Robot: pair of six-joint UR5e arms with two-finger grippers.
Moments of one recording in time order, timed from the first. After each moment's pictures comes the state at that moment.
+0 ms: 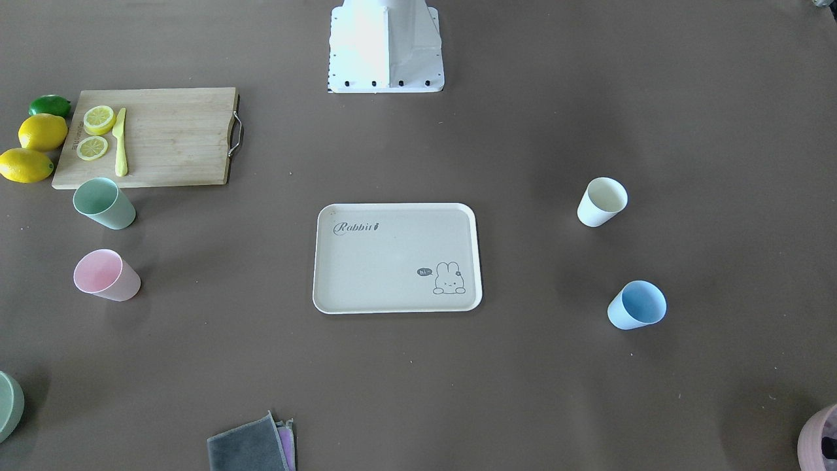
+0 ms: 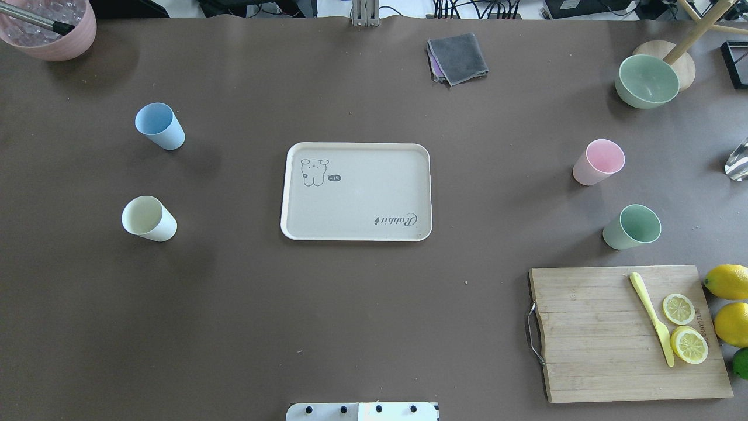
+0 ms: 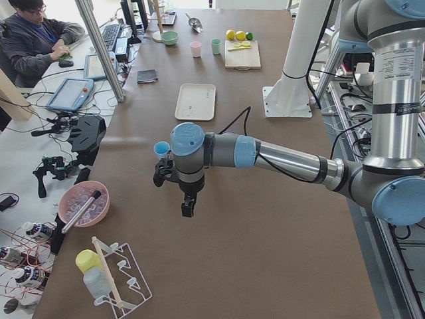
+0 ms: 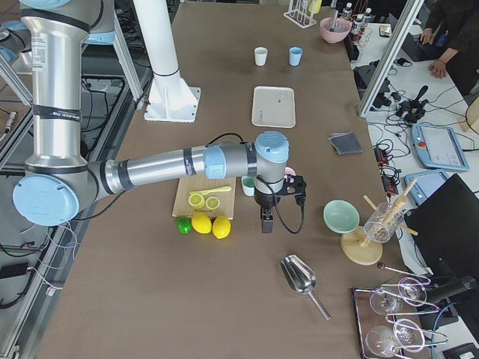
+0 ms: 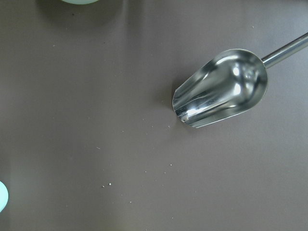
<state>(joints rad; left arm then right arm) -1.59 -1.50 -1.88 -1.36 -2.32 0.14 1.46 -1.64 1.86 -1.67 2.22 0.13</state>
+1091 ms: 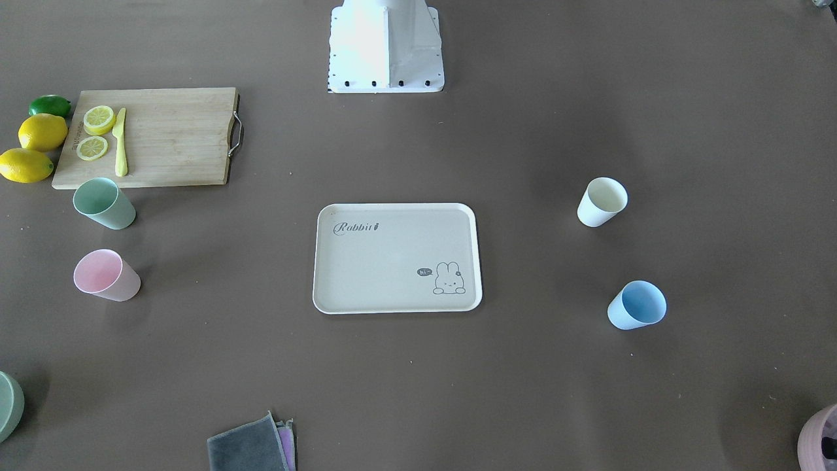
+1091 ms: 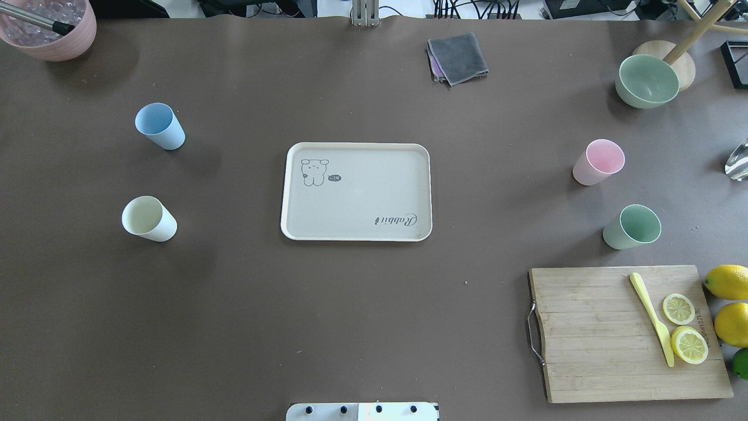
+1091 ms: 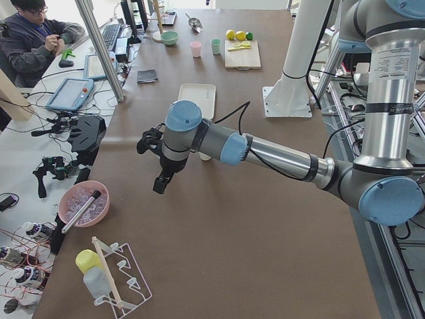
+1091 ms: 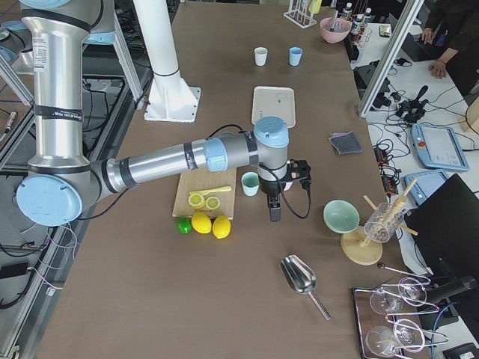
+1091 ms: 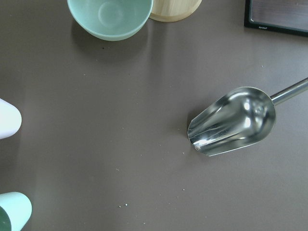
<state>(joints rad) -1.58 -1.58 -1.84 -1.74 -2.34 0.12 1.46 -1.62 1.94 -1.61 2.22 0.14</state>
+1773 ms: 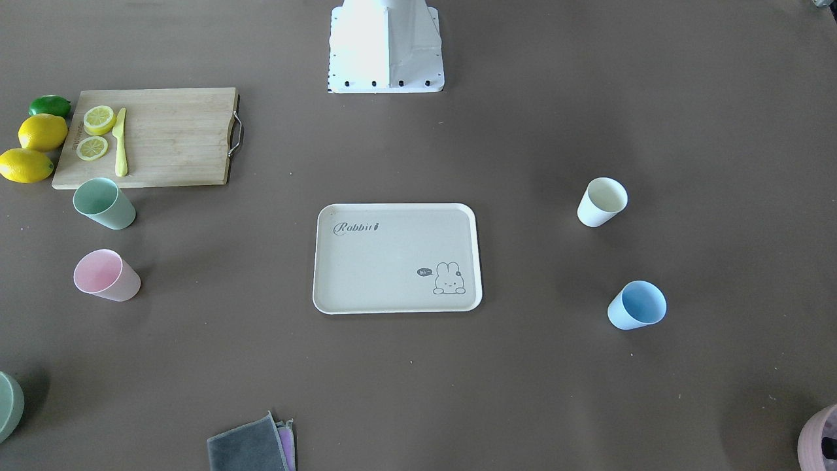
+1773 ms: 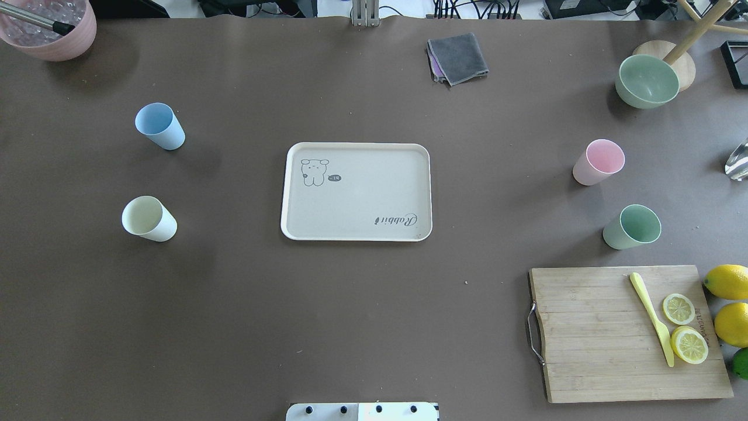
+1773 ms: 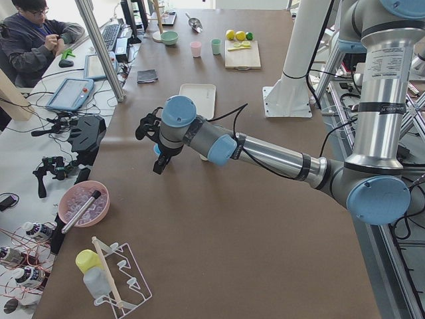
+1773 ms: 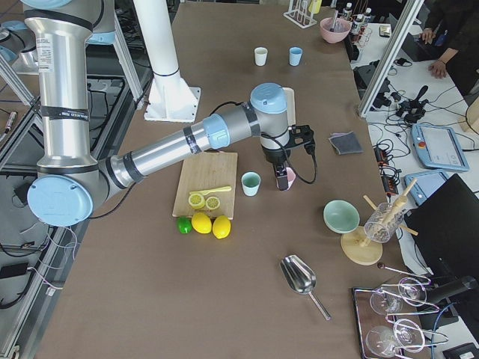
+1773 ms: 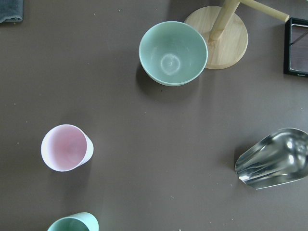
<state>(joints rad) -1.51 -1.61 -1.83 -1.87 -2.49 -0.17 1.43 -1.57 2.02 -1.61 2.27 0.26</state>
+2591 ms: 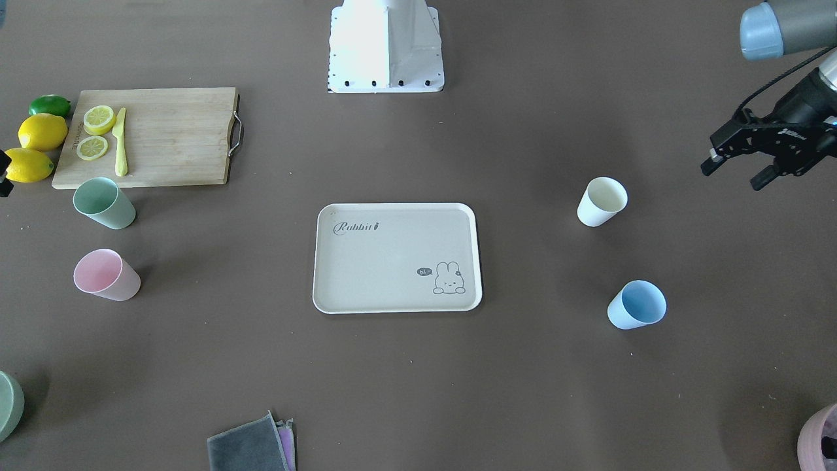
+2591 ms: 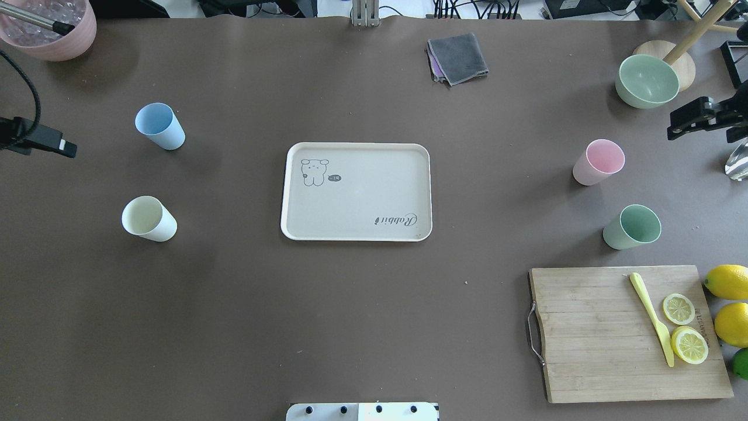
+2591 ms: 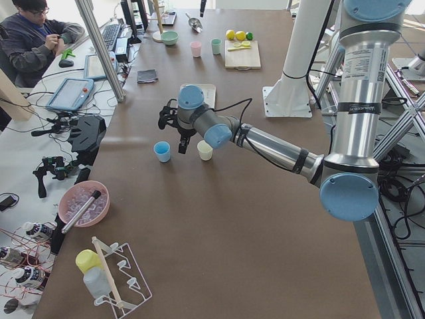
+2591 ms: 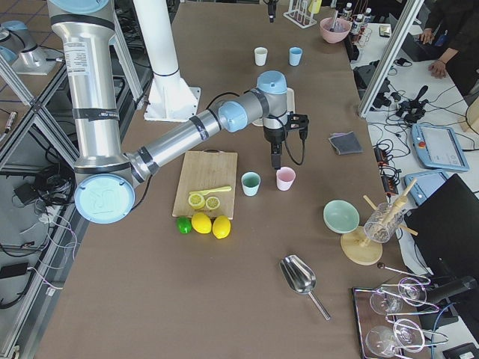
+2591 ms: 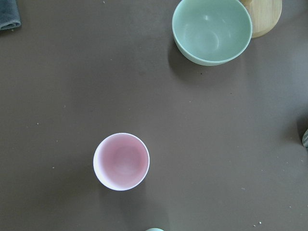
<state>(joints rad) -1.09 -1.61 -1.91 -1.99 -2.29 -0.72 1.14 -1.48 2.04 -1.61 2.11 0.73</state>
